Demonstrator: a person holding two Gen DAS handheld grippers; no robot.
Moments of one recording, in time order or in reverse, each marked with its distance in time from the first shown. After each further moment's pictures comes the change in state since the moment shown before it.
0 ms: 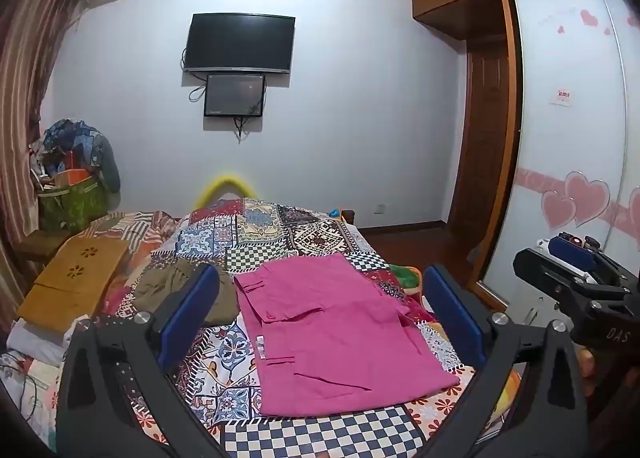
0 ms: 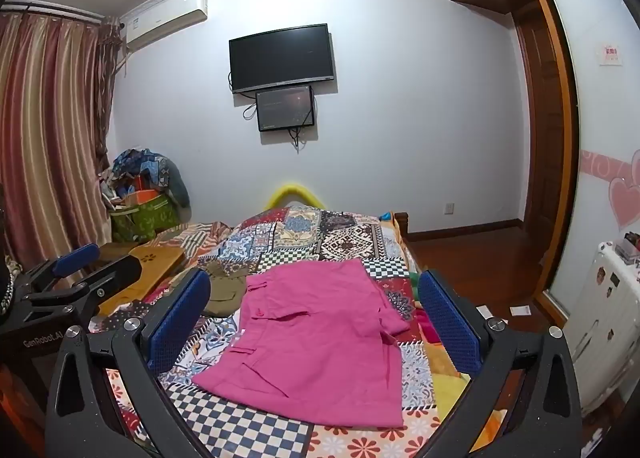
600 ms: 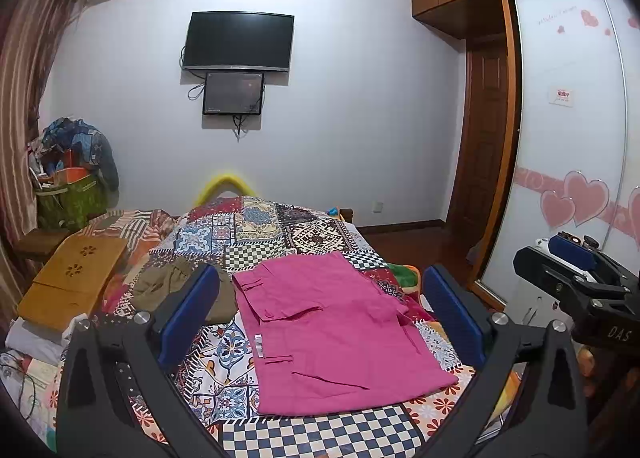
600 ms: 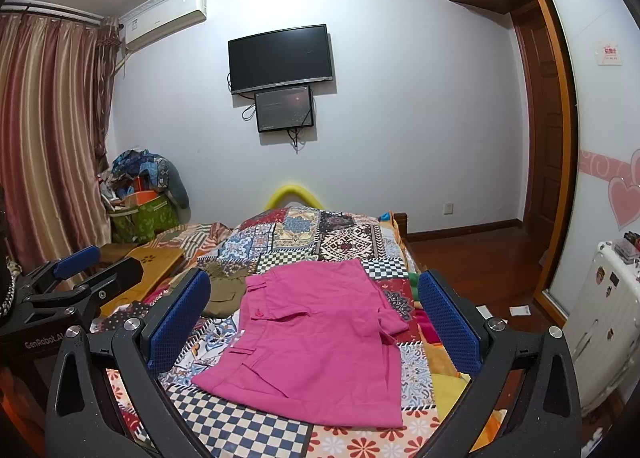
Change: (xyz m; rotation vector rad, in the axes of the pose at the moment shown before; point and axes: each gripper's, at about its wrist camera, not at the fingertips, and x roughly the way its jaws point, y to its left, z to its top) left arm -0.001 0.004 0.000 -0.006 0.006 -0.007; right arm 0.000 -0.002 -0.002 0.004 0.004 -0.001
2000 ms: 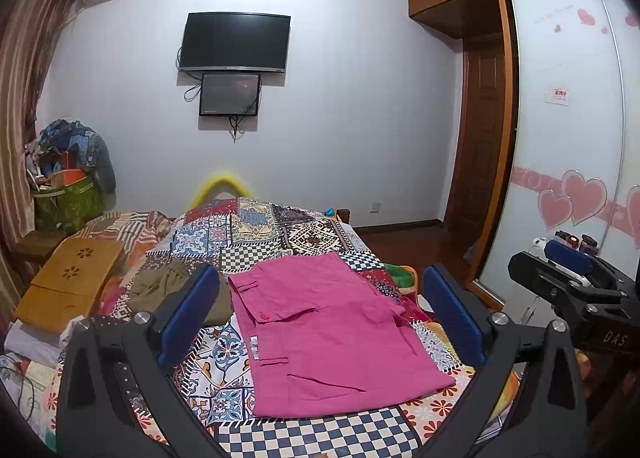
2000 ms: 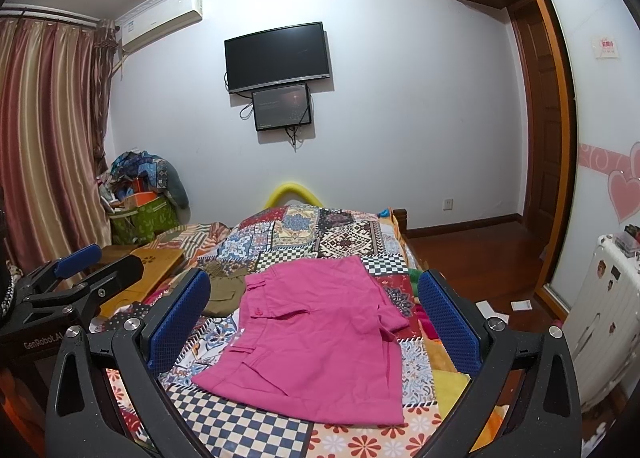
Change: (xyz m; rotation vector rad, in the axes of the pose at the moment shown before) left arm 0.000 -0.003 0.003 0.005 0.003 -0.011; right arm 0.001 -0.003 0.001 0.009 0.005 0.002
